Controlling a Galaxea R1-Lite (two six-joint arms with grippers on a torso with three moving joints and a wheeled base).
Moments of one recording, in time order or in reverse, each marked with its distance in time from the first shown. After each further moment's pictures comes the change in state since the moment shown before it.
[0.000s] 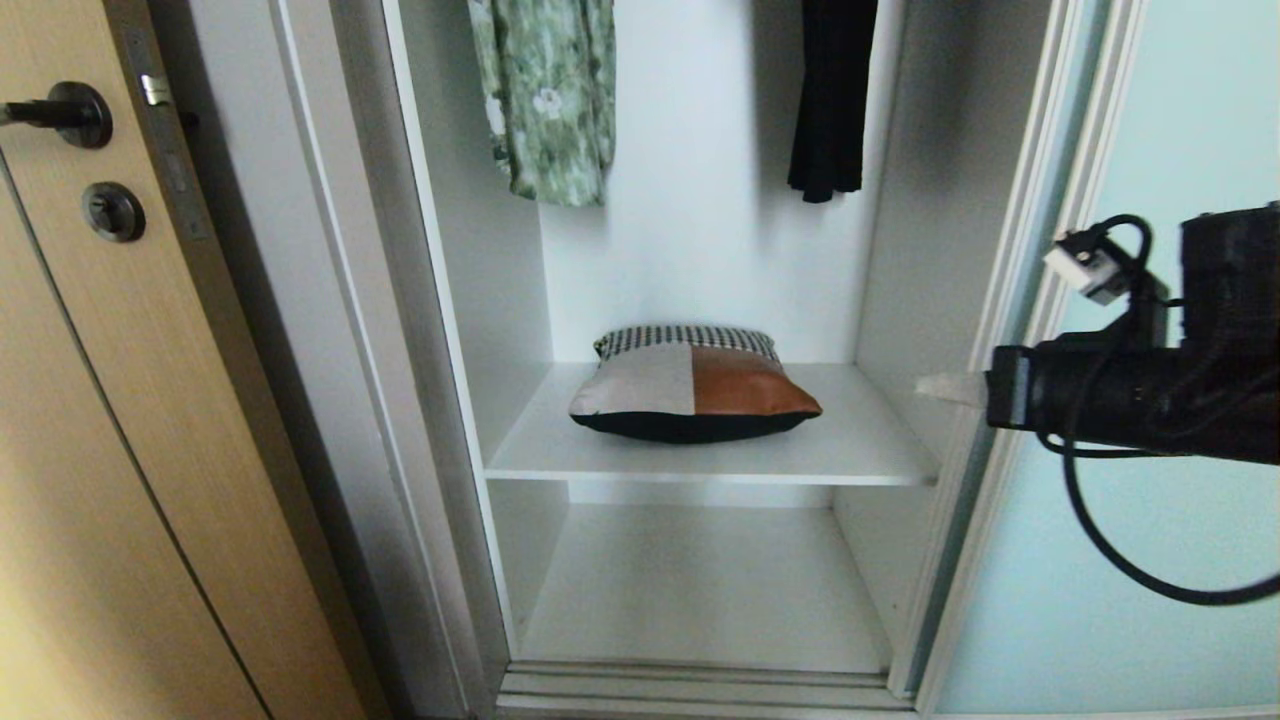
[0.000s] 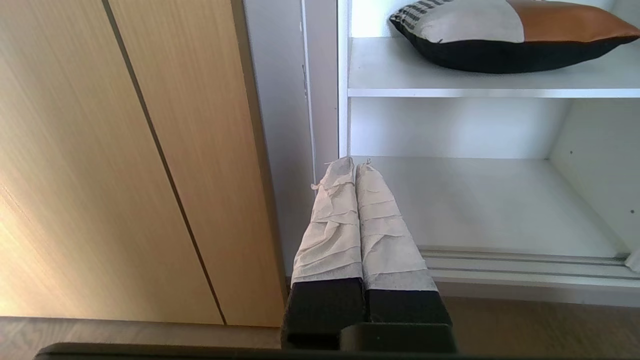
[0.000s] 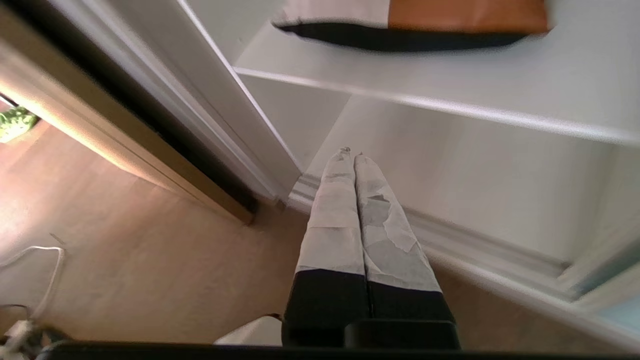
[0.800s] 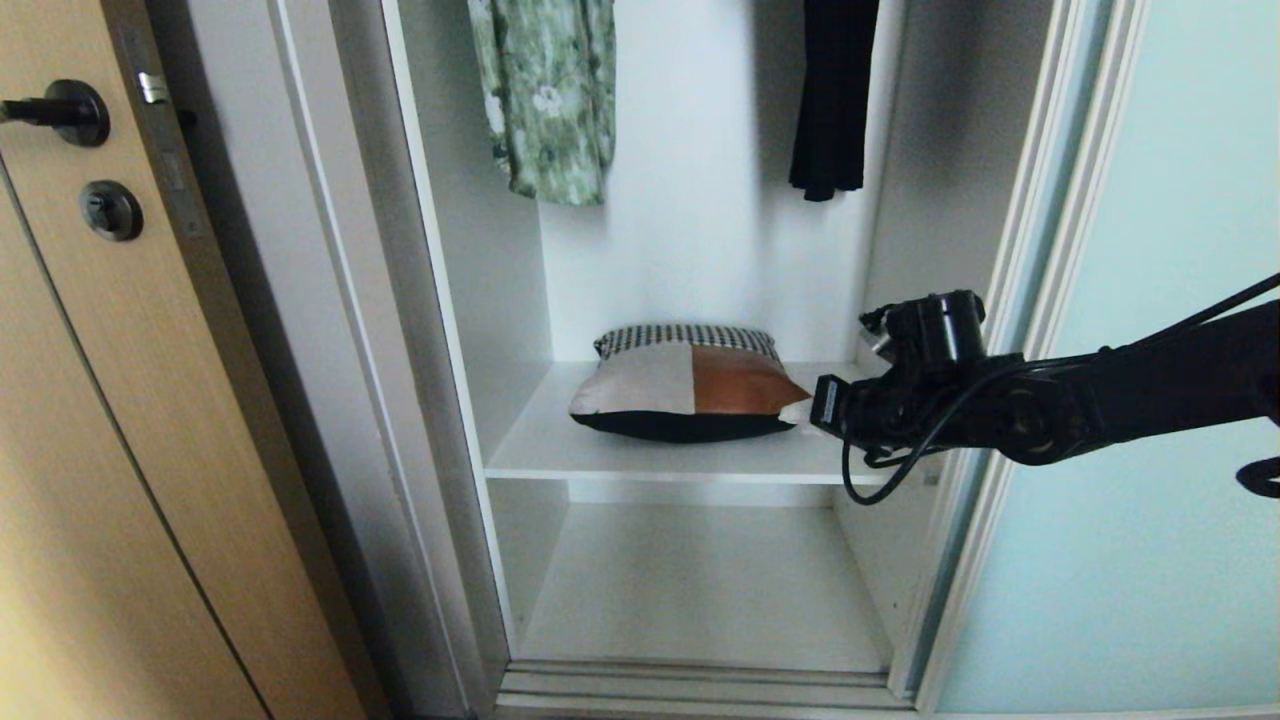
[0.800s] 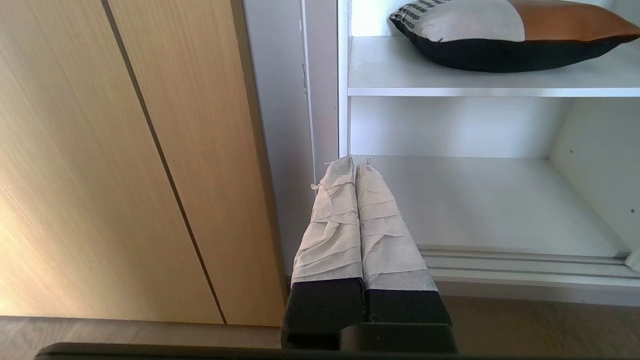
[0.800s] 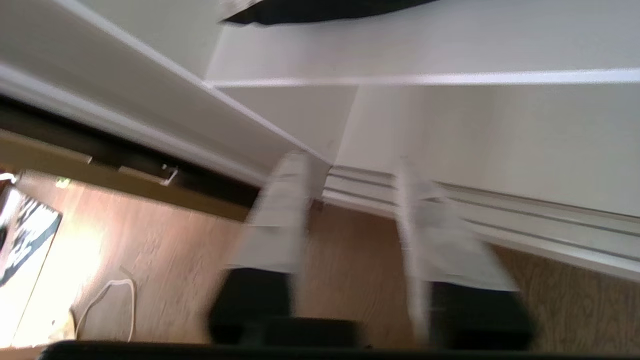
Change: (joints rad) left arm 0.000 0.000 0.000 0.000 0.000 0.000; right arm 0.050 0.541 -0.331 -0.081 -0.022 0.268
